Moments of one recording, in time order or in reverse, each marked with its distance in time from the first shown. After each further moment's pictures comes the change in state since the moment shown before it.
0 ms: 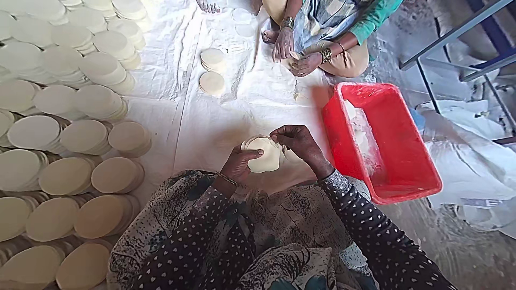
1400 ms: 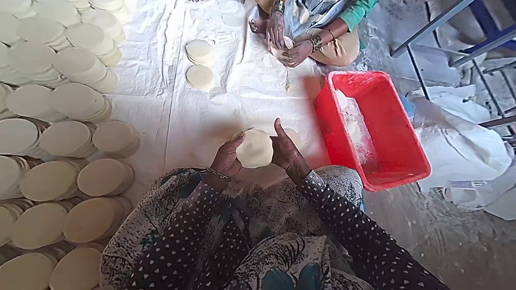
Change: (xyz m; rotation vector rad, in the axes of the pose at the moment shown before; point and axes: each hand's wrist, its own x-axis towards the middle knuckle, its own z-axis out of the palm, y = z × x) left_hand -0.005 0.004 0.004 -0.014 0.096 -0.117; right_hand -0.003 0.031 0.038 0.901 -0.089 0.545
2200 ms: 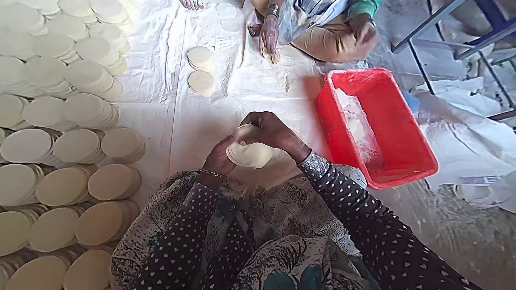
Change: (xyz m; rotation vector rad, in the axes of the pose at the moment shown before) left_hand 0.018 0.010 -0.029 -0.059 -0.306 0.126; right_hand 0.012 -0.067 0.047 -1.148 -0.111 -0.471
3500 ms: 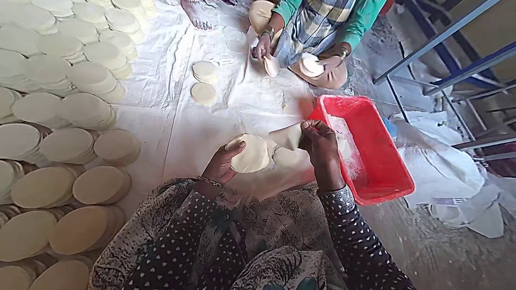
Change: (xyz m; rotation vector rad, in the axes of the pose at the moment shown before) left_hand -0.007 0.012 0.030 -0.016 0.177 0.010; right_hand -0.082 0.016 -0.034 0.626 0.760 0.109
